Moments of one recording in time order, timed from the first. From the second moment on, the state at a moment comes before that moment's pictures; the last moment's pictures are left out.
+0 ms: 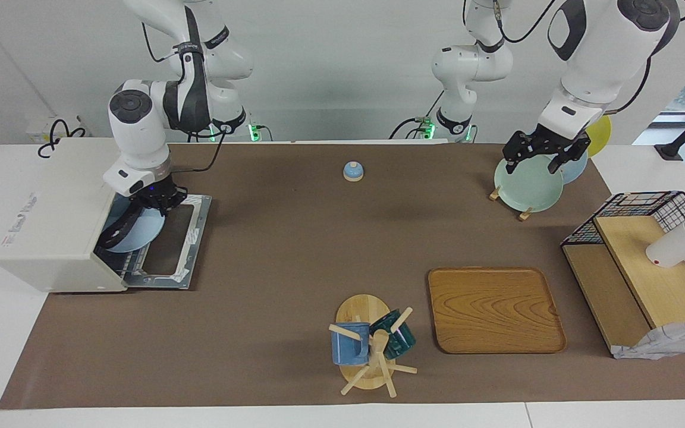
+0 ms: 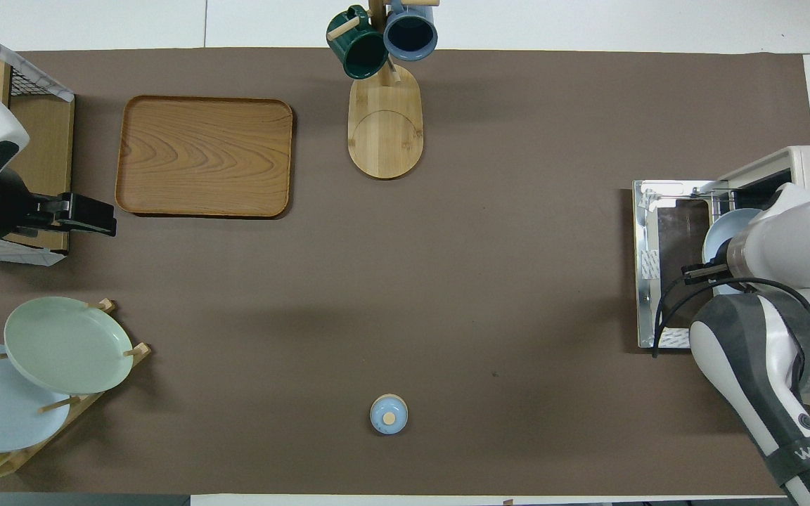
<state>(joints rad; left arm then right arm) -0.07 -0.05 -0.07 -1.70 -0.02 1.63 -0.06 -0.03 -0.08 -0.01 -2.26 -0.24 2.16 -0.07</state>
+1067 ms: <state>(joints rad) -0.07 -0.05 -0.07 -1.70 -0.02 1.63 -0.06 -0.06 -0.06 -0.01 -2.28 -0.24 2.18 -0.07</state>
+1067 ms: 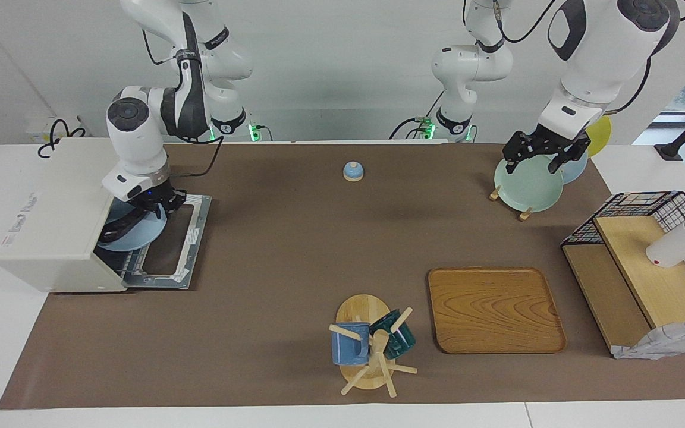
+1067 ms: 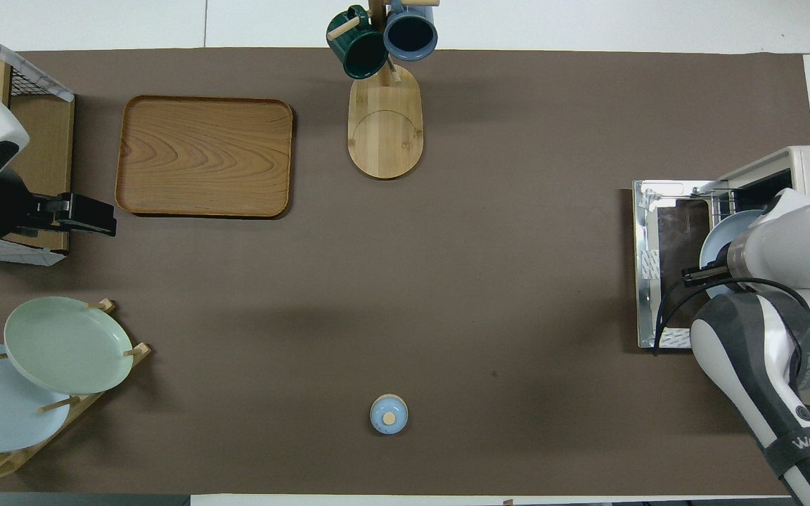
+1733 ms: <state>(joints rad) -0.07 -0.05 -0.07 -1.70 -0.02 1.63 -0.06 0.05 0.00 0.01 -2.19 -0.18 2.21 0.00</state>
